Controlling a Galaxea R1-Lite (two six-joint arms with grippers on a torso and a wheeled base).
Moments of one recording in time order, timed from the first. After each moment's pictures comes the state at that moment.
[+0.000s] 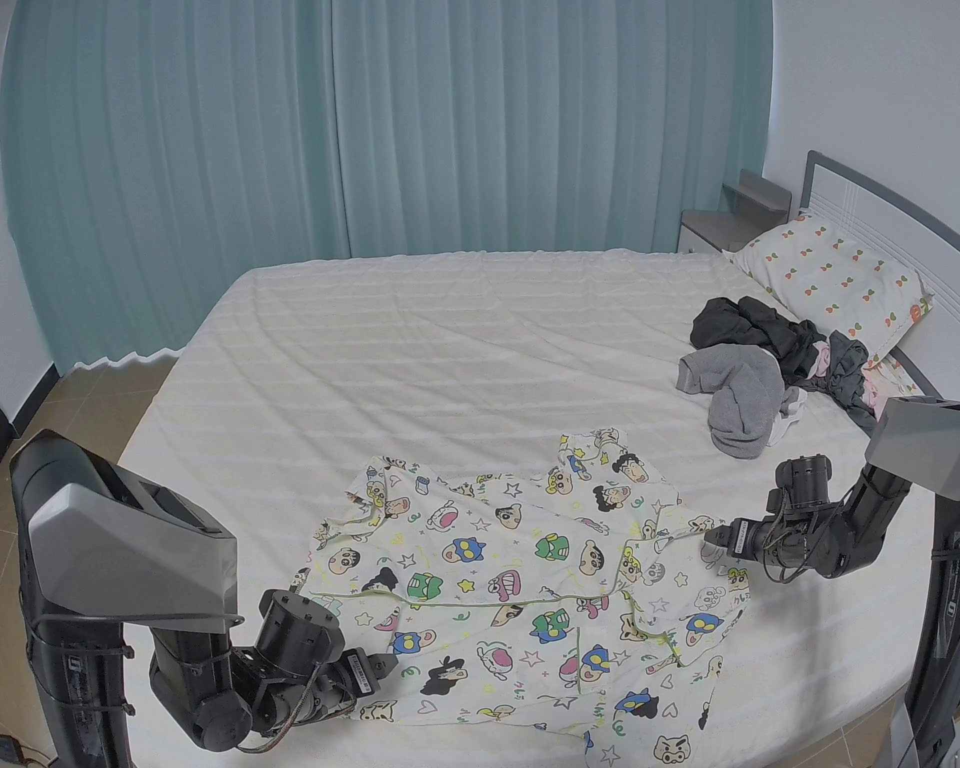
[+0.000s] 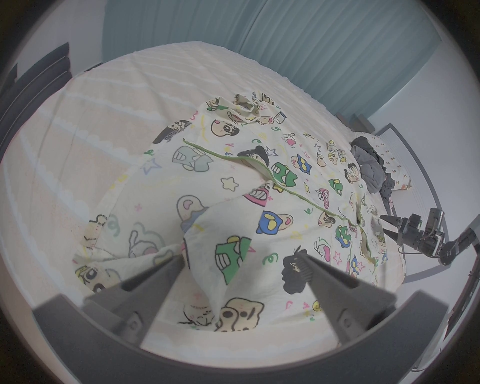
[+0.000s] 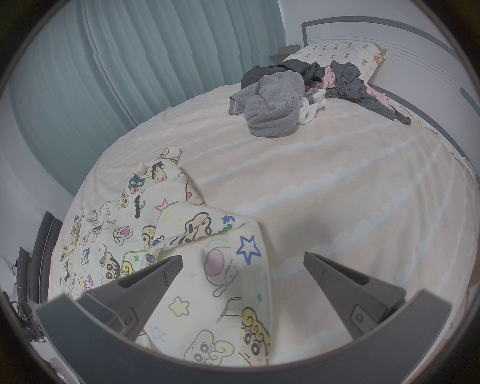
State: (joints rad) left arm -0.55 2.26 -0.23 -1.15 0.13 -0.84; right arm 0.03 2.33 -0.76 -0.79 0.00 0.29
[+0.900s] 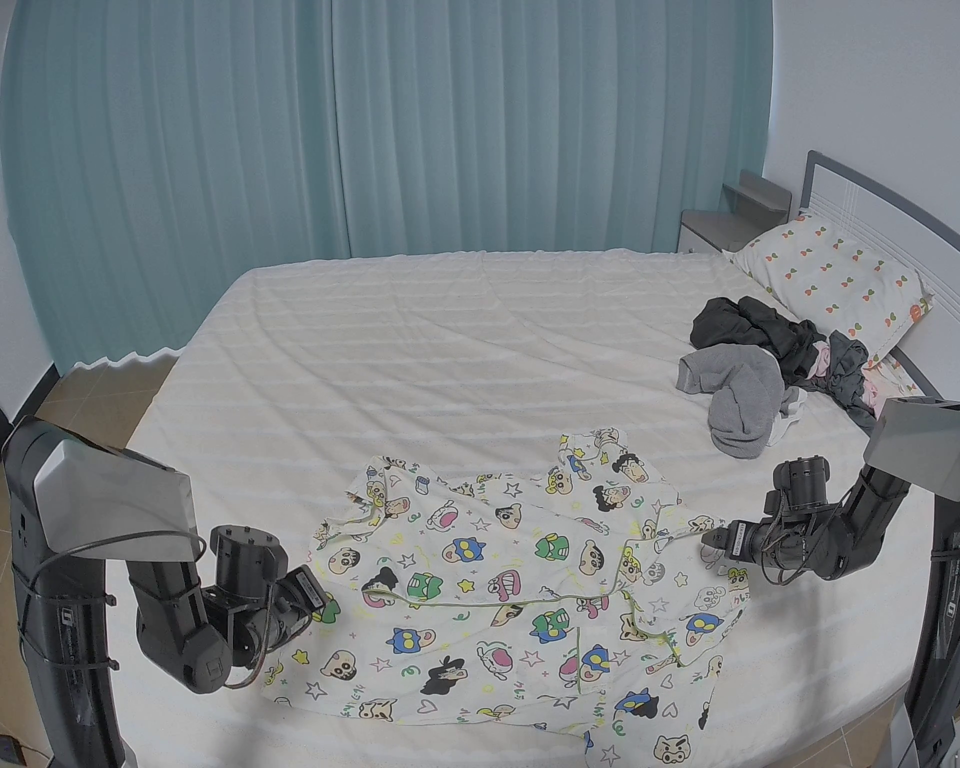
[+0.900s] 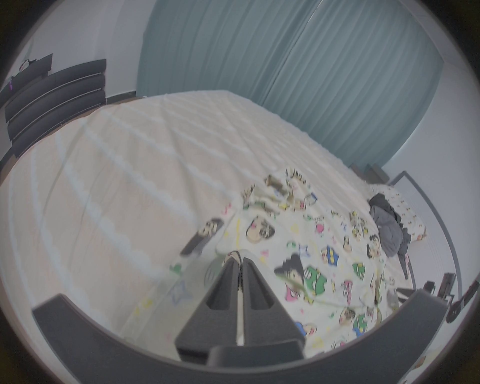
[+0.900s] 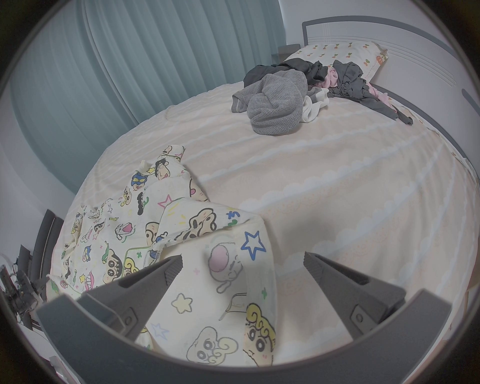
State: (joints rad) left arm -0.26 2.30 -0.40 -1.26 0.22 -0.71; right arm 0.04 2.33 -0.75 -0.79 0.00 0.29
